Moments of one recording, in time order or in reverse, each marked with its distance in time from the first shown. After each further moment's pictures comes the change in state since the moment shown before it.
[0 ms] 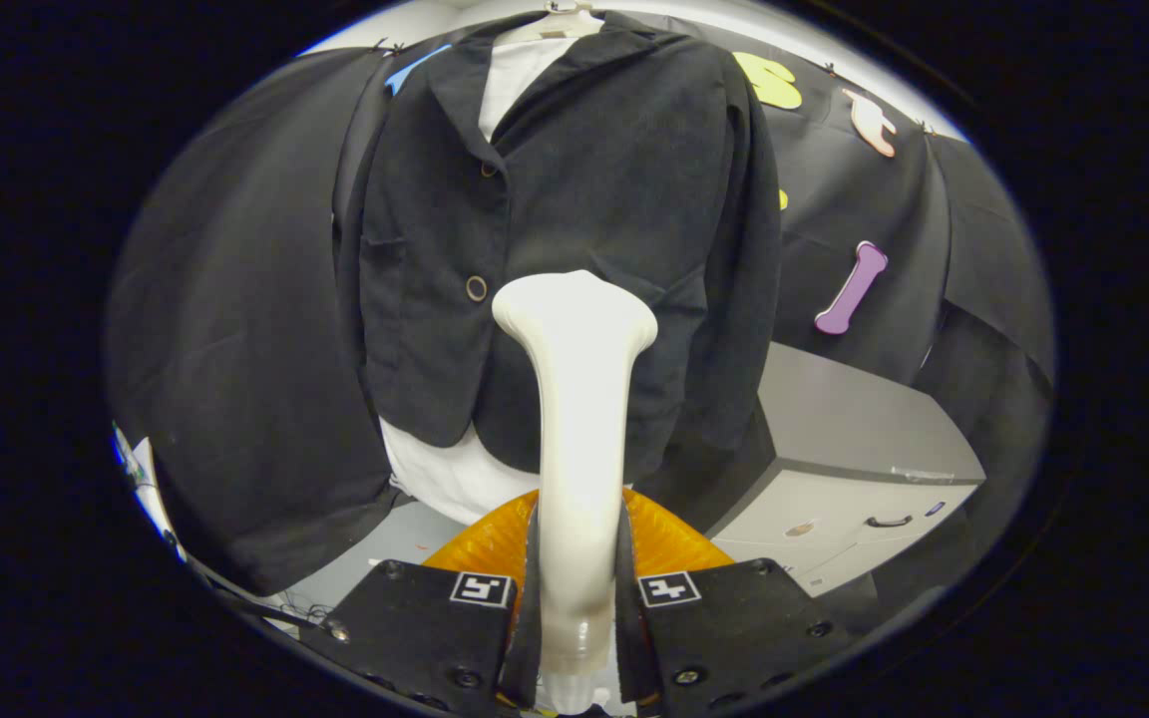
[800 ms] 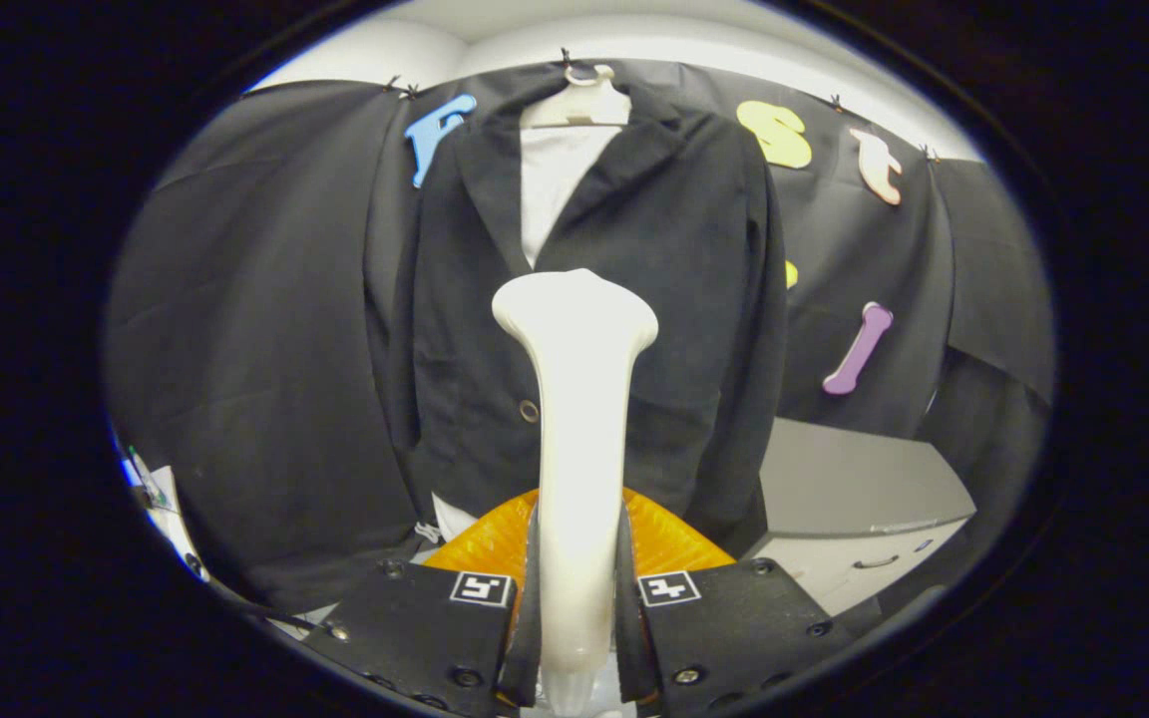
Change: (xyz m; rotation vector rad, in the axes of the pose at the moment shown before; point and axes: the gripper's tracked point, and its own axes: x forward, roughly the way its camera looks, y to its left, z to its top) arm -0.073 0.043 0.119 0.005 -0.221 0.070
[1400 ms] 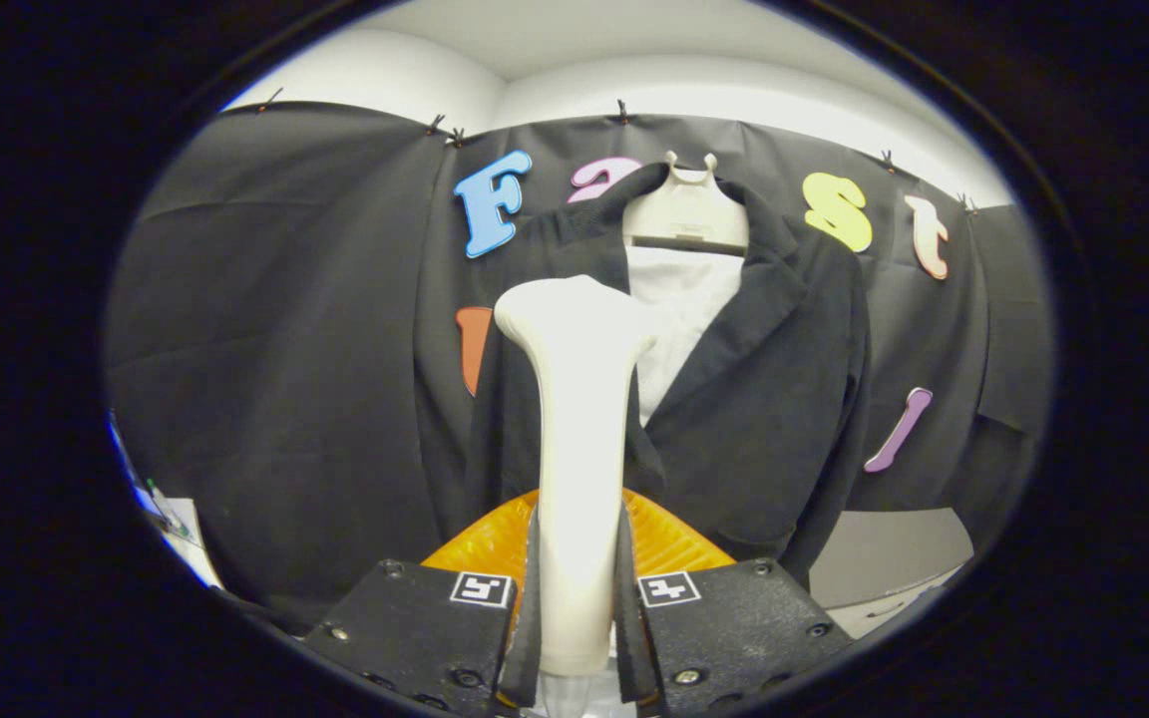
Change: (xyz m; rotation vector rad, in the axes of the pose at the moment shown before) arm 0.006 0.096 0.118 -0.031 -0.150 0.080
